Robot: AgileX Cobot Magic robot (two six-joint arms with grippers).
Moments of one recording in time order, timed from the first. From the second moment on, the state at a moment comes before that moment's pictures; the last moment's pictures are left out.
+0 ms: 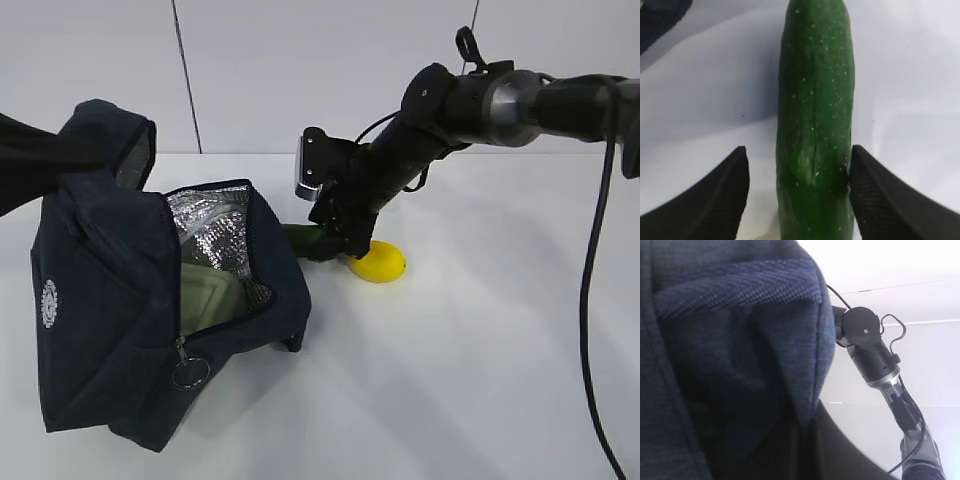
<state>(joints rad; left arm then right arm) 0.08 1.35 -0.70 -1.56 1.01 0.67 0.34 2.40 -1.91 0.60 0.86 -1.61</state>
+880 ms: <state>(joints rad) 0.08 1.35 -0.70 -1.56 1.02 0.67 0.34 2.43 -1.92 0.62 0.87 -1.59</state>
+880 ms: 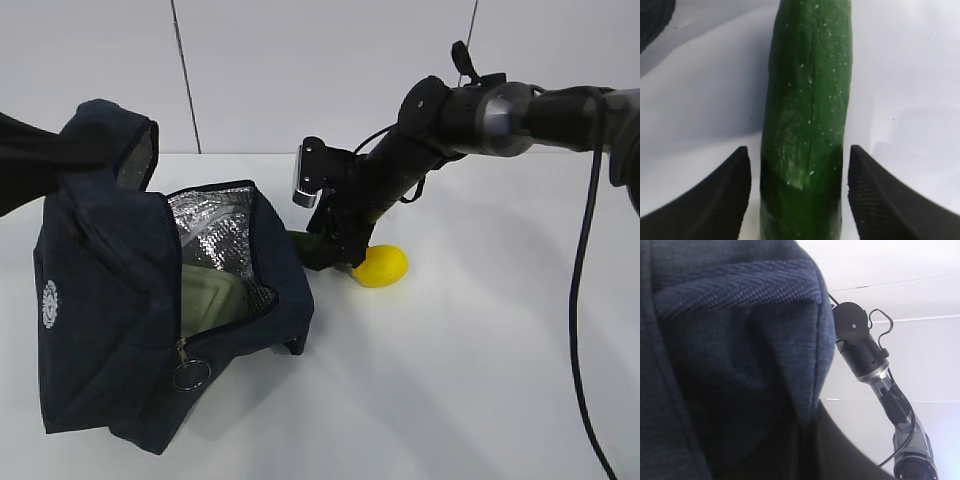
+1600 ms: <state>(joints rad) 0.08 1.35 -0.70 -1.57 1.02 0.67 0.34 2.43 -1.92 0.62 0.87 -1.59</state>
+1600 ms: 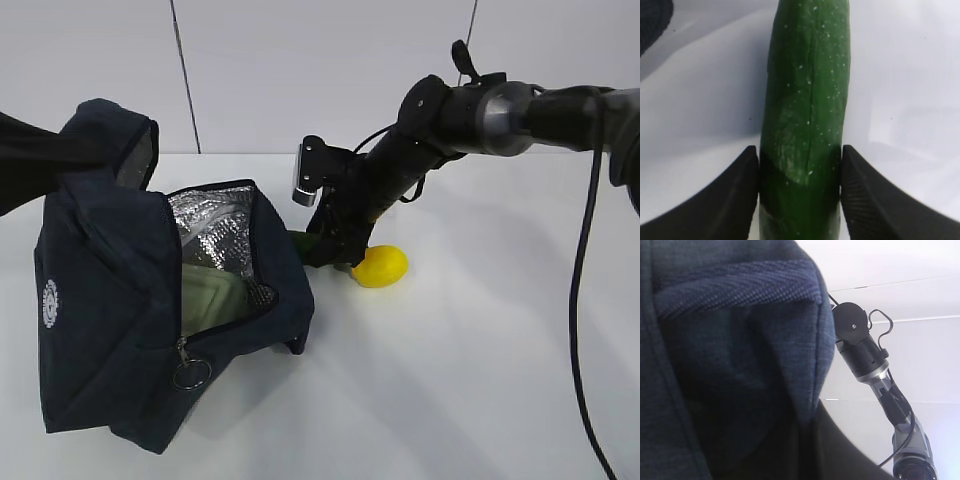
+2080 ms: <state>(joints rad) 0.08 1.35 -0.70 -1.57 1.02 0.67 0.34 2.43 -1.92 0.62 0.87 -1.58</state>
